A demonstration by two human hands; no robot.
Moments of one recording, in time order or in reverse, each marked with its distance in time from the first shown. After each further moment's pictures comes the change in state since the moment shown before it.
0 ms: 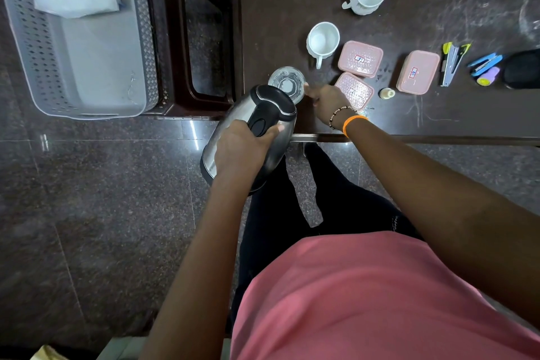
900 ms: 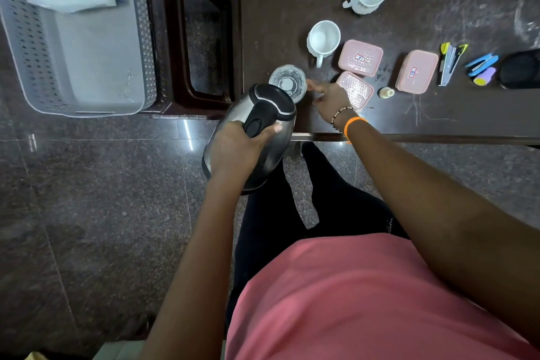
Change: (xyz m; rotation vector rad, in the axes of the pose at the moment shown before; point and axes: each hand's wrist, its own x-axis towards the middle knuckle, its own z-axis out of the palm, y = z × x) left_hand 0.012 -0.023 -0.001 -0.097 0.007 0.091; right_hand -0.001 -0.003 0.006 0.321 0.131 0.078
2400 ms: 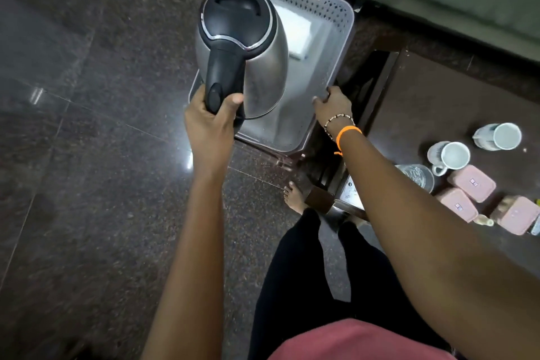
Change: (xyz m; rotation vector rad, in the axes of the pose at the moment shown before) left_hand 0.078 -0.159 -0.245 -0.994 0.638 0.292; right_hand 0.057 -0.317 0.144 -0.006 0.108 -0.058
